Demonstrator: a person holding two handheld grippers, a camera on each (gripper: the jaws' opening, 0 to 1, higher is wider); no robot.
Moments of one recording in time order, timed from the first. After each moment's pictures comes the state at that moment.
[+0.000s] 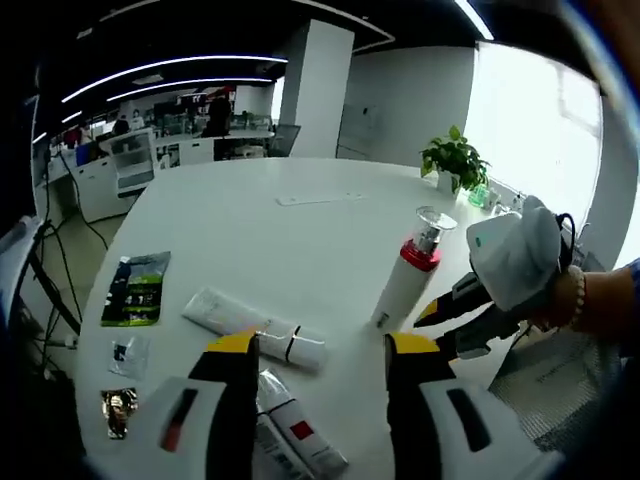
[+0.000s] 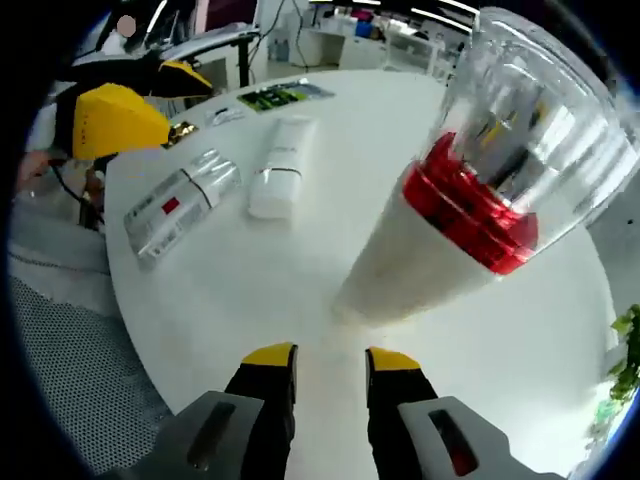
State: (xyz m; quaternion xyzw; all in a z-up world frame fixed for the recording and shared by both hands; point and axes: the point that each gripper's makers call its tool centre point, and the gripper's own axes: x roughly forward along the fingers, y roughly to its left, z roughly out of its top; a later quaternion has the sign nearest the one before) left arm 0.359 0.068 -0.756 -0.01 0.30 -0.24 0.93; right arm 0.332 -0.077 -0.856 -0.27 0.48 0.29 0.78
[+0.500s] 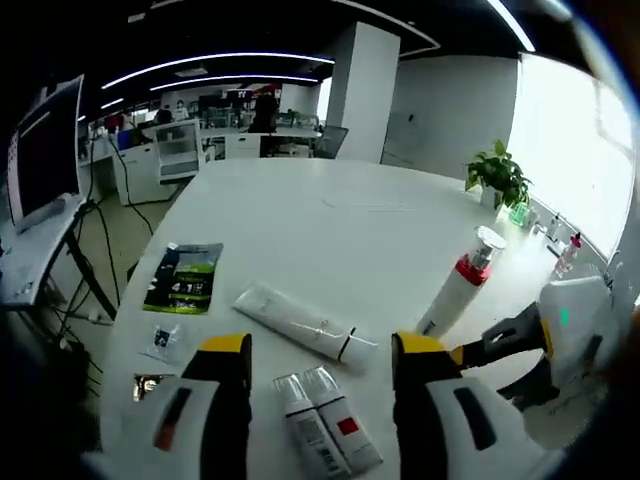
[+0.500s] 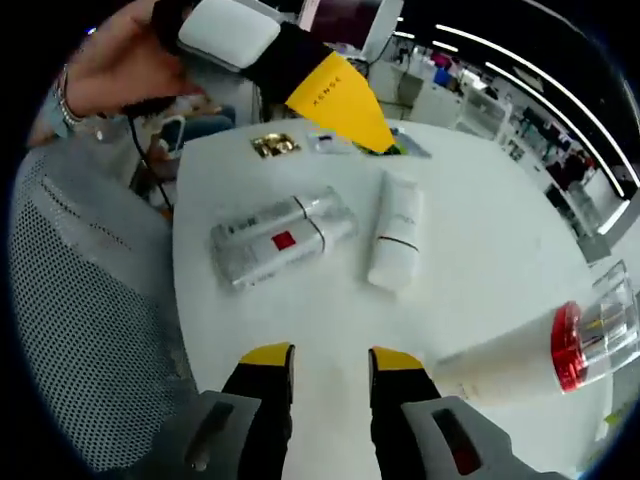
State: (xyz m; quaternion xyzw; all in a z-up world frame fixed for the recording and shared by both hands) left arm 0.368 0.112 -0.747 -0.03 0.28 -0.15 0.95; right arm 0.313 0.018 -0.826 -0.30 0.33 0.43 0.78
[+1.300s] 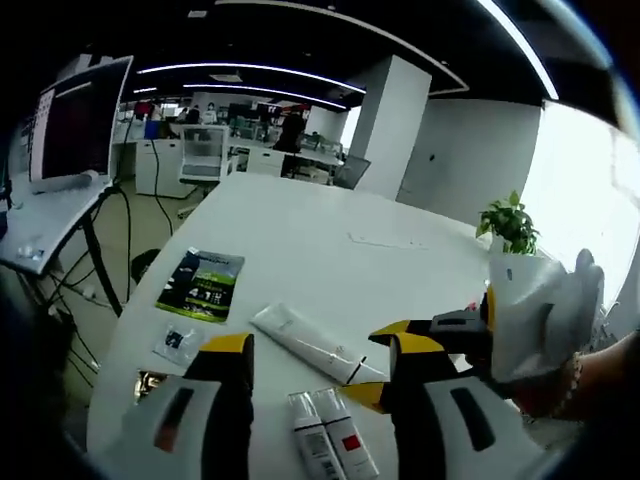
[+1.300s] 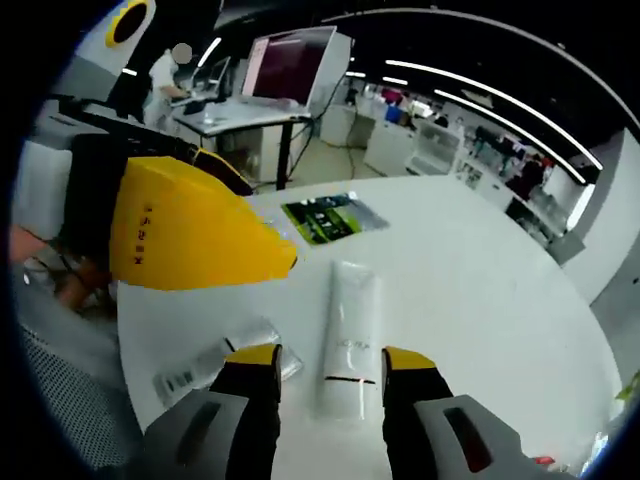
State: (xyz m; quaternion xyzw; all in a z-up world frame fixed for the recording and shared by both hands) left arm 0.377 0.144 -0.728 -0.11 0.24 -0.12 0.96; right arm 0.397 0.084 -0.802 -0.25 0.29 0.37 0.85
